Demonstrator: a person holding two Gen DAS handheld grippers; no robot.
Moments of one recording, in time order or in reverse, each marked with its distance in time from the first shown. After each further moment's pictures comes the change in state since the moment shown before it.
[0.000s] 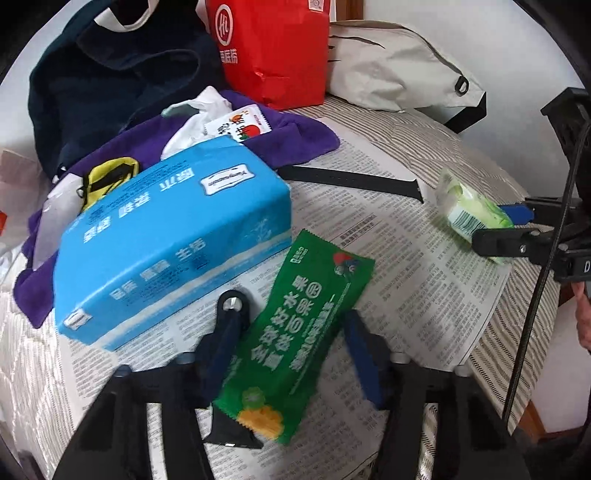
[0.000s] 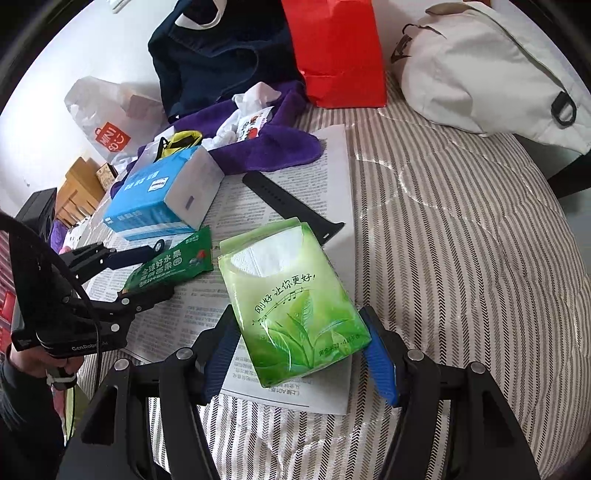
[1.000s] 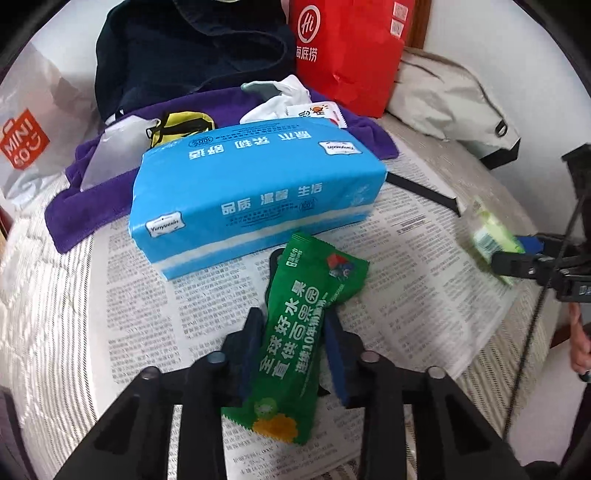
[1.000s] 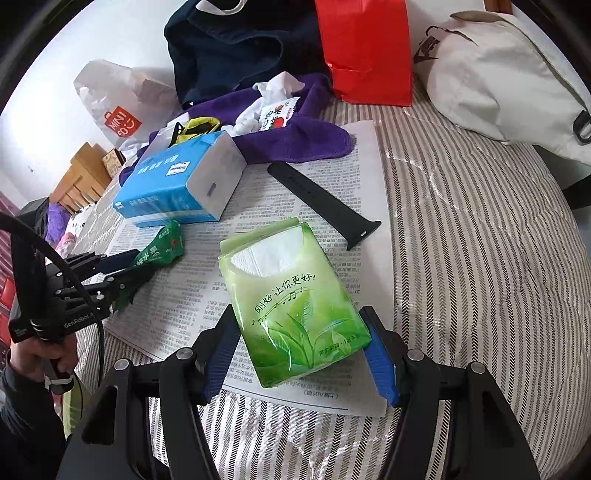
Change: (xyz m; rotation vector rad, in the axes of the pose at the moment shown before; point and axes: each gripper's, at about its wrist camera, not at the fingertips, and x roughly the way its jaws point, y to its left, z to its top) left arm -0.014 0.051 -0.045 -0.195 -0.024 0.018; right arm 0.007 0.024 0.000 -0.051 0.027 0.003
